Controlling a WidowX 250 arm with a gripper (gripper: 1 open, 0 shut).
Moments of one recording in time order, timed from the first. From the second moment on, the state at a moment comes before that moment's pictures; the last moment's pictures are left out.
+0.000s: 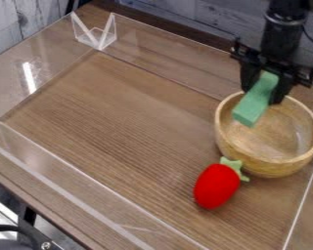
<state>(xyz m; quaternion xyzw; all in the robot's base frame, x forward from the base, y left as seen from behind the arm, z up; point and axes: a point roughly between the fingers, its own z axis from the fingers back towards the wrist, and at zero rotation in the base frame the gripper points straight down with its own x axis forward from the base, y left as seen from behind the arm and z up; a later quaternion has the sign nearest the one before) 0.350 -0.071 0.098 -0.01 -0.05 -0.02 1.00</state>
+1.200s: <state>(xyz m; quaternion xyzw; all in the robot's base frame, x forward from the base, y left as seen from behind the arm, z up) 0.342 -0.005 0.107 -0.01 -0.04 0.00 1.00</state>
